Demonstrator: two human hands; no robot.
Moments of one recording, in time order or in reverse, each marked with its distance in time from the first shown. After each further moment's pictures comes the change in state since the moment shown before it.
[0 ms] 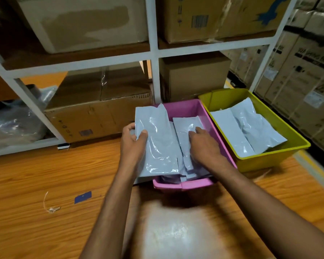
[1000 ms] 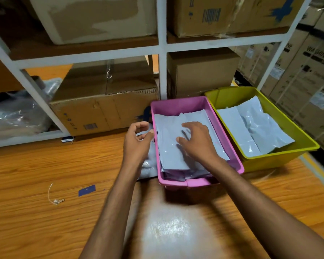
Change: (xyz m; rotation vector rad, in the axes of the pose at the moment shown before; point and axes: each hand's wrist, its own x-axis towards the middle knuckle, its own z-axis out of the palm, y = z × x) left_hand 0.007 -0.014 -0.014 0.151 -0.005 0.166; right_hand -0.005 -0.030 0.002 0.568 0.118 0.080
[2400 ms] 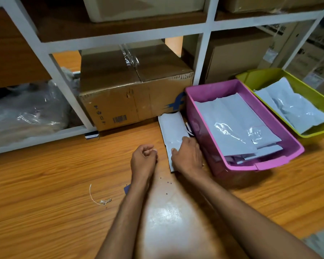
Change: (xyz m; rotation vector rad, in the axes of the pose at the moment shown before) left_hand 0.049 -0.120 -0.140 0.091 -0.075 -0.288; right_hand -0.033 -0.088 0.201 -0.272 -0.014 0.355
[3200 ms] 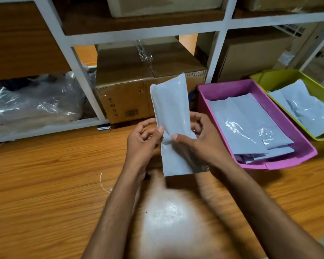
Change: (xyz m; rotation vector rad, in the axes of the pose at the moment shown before) left_hand -0.047 0.083 -0.043 -0.261 -0.136 0.144; right_hand -0.049 -0.028 -0.113 0.839 -0.222 -0.247
